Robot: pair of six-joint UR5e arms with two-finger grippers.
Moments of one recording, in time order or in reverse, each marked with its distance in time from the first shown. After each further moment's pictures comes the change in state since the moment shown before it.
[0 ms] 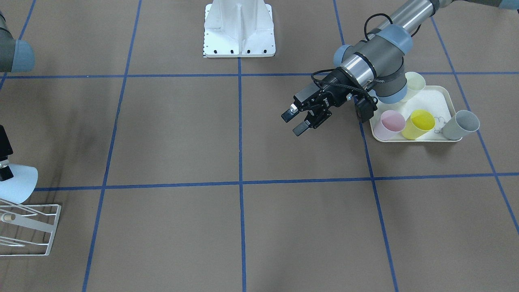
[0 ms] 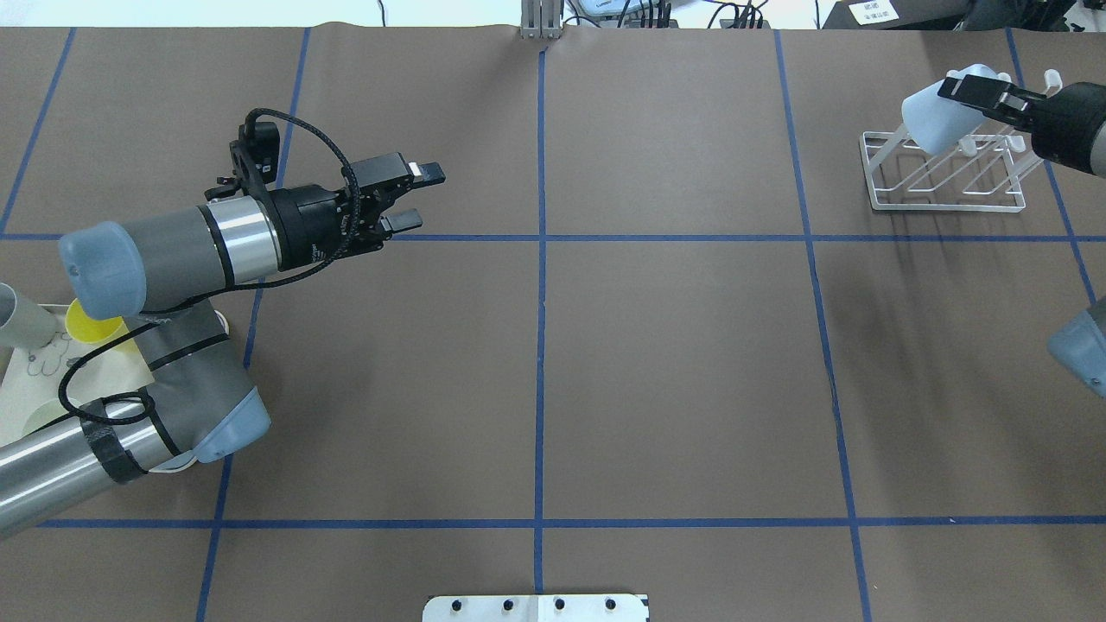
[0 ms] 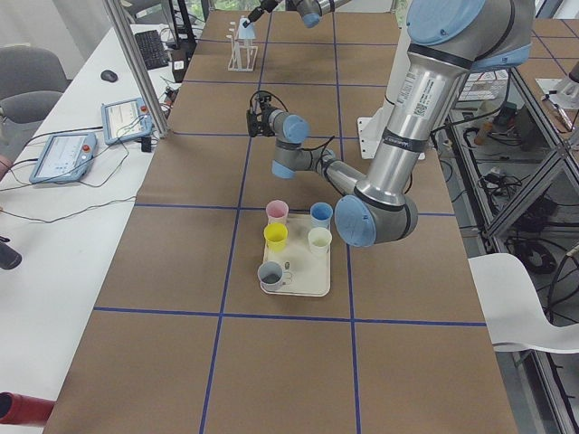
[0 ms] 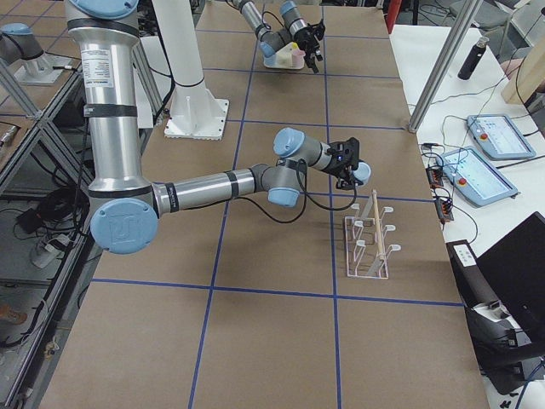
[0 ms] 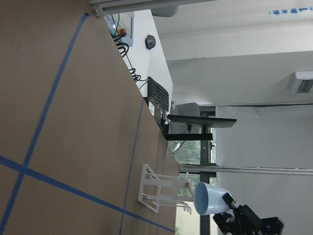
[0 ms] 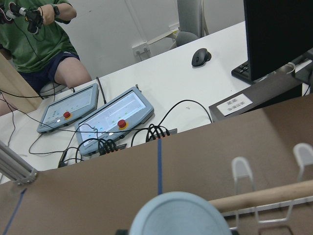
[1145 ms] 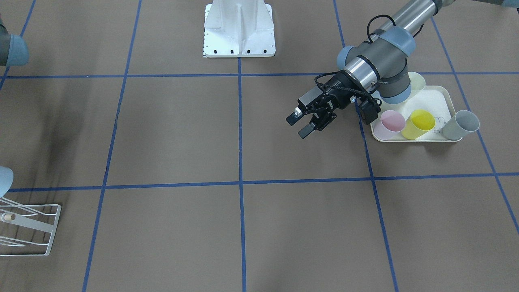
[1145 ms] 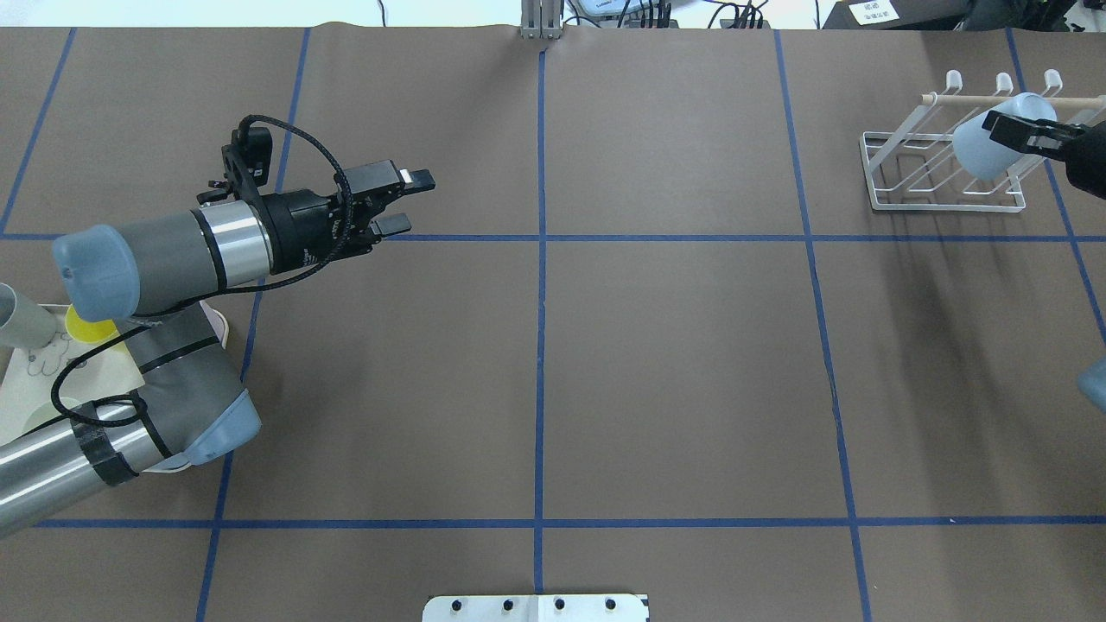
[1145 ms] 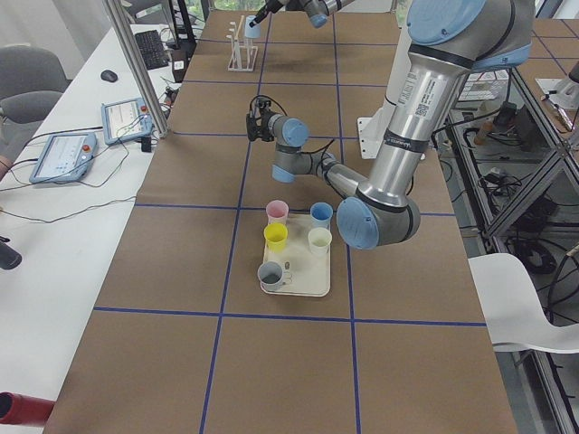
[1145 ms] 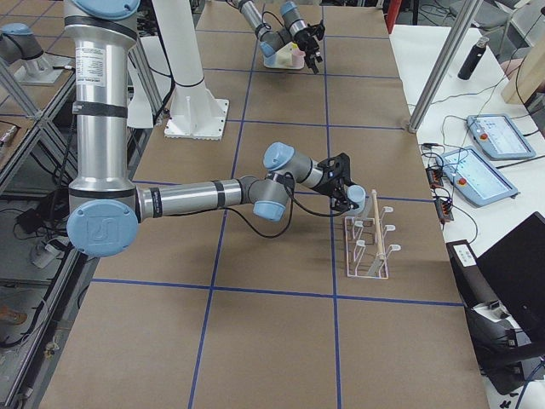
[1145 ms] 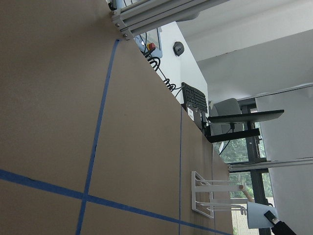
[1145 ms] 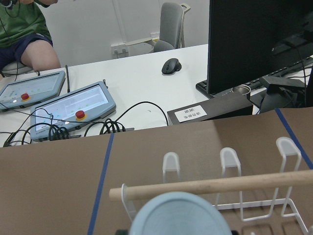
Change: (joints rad) left arm -0.001 0.020 0.004 -0.005 -0.001 0.012; right arm -0.018 -0.067 -0.011 -0.020 -0.076 -0.144
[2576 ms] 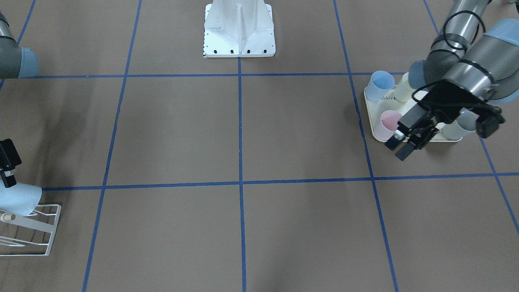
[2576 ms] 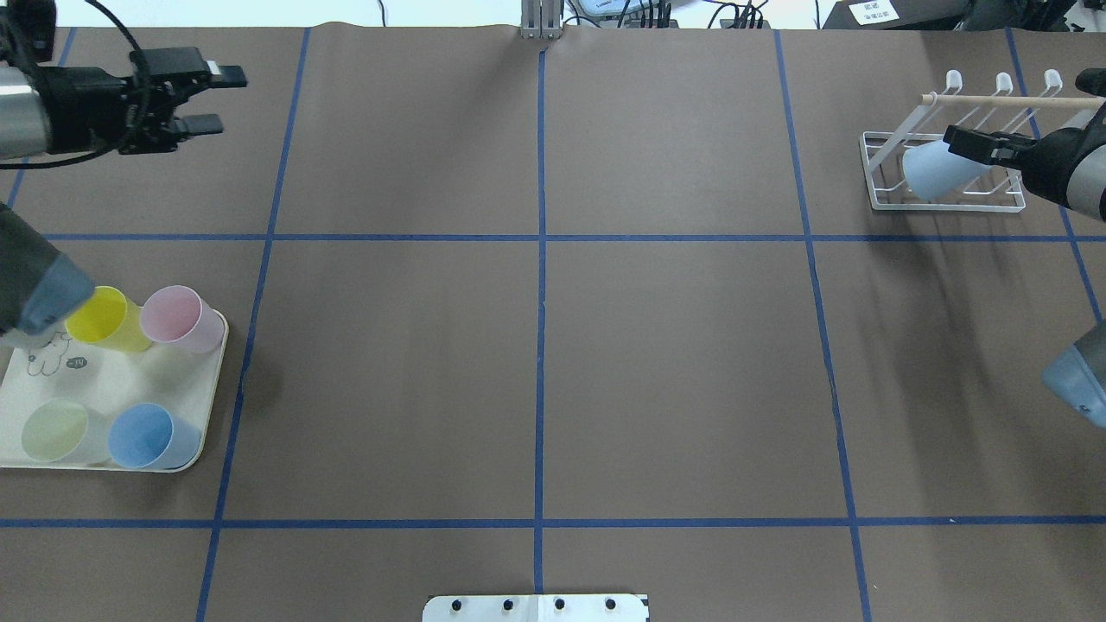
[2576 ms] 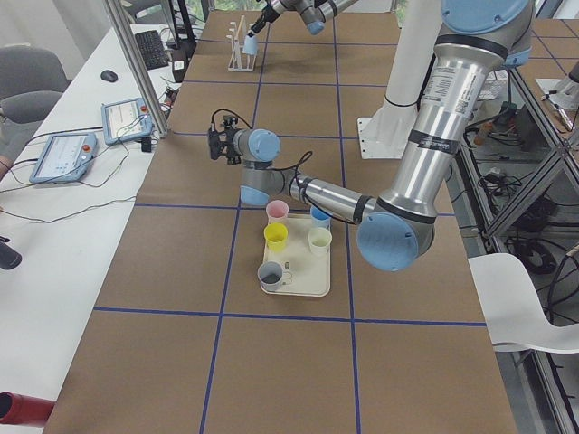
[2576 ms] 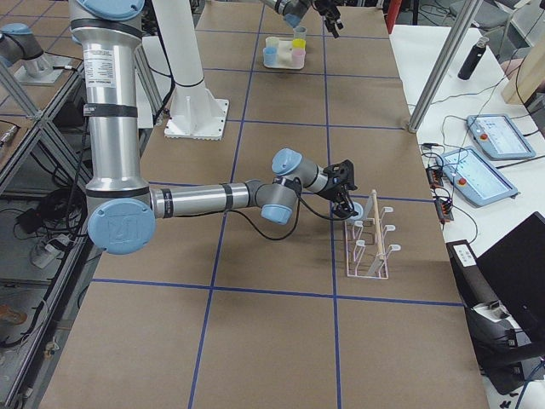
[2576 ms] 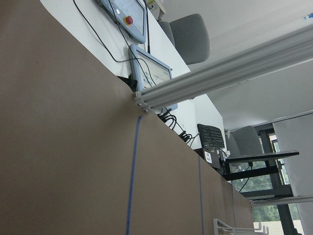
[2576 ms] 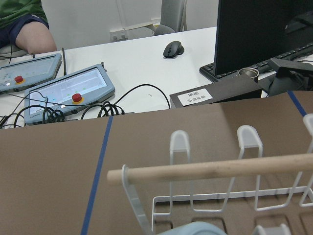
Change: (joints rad) left arm -0.438 0.144 -0.002 0.094 -0.436 0.184; right arm -0.039 0.065 -0.083 0.011 -0.002 0.006
